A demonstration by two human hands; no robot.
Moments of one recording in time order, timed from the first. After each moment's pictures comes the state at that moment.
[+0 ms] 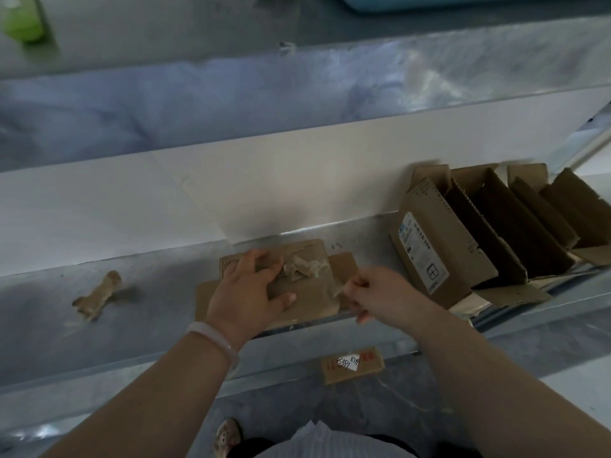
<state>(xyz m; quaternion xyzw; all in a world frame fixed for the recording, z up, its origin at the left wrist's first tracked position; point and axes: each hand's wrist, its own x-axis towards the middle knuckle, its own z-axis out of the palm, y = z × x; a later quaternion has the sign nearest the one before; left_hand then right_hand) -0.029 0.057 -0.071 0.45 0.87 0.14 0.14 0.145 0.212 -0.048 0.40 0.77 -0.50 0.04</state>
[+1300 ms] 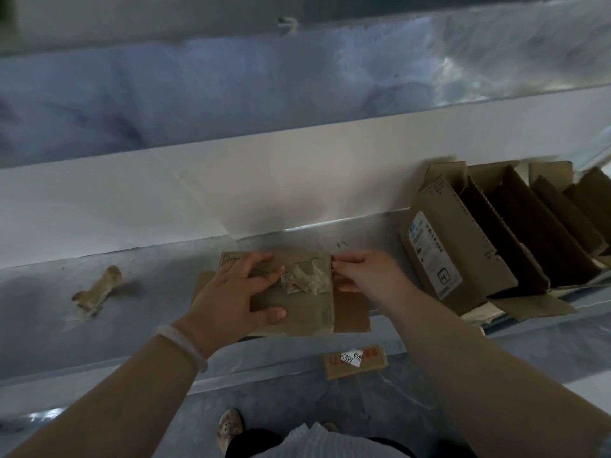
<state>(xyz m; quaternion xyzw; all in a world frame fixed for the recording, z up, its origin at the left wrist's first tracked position) -0.056 0.039 -0.076 0.54 0.82 0.11 0.15 0.101 0.228 -0.081 0.43 0.59 -0.68 -0.07</state>
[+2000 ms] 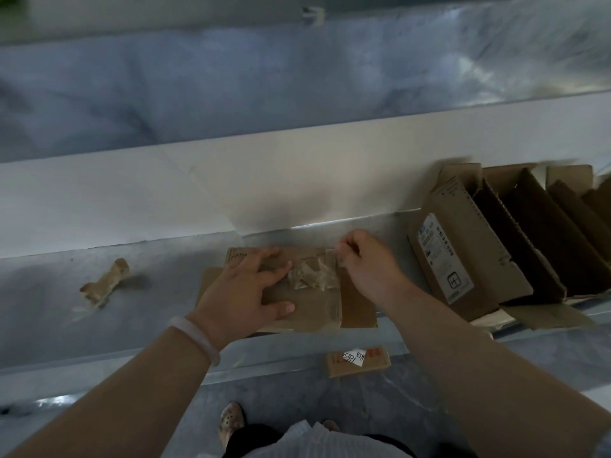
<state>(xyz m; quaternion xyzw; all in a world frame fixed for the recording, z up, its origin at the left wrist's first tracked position) -0.049 0.048 -0.067 0.52 0.83 0.10 0.17 0.087 0.226 -0.063 0.37 0.81 -0.44 -0.10</state>
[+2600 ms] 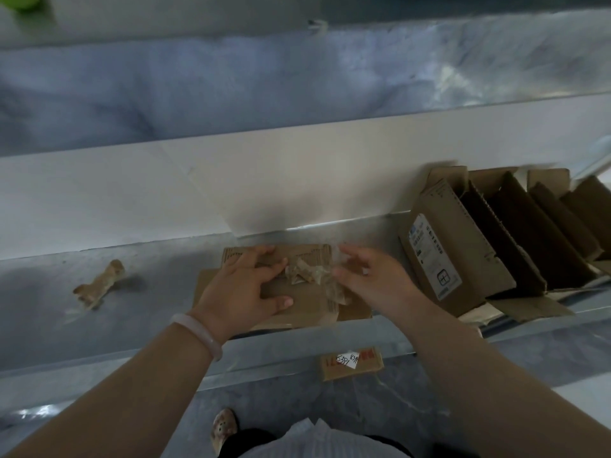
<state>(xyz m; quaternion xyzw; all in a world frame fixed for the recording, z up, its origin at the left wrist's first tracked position) -0.048 0.050 -0.070 0.49 0.84 0.11 0.18 0.125 0.219 -0.057 0.39 0.79 -0.48 -0.04</state>
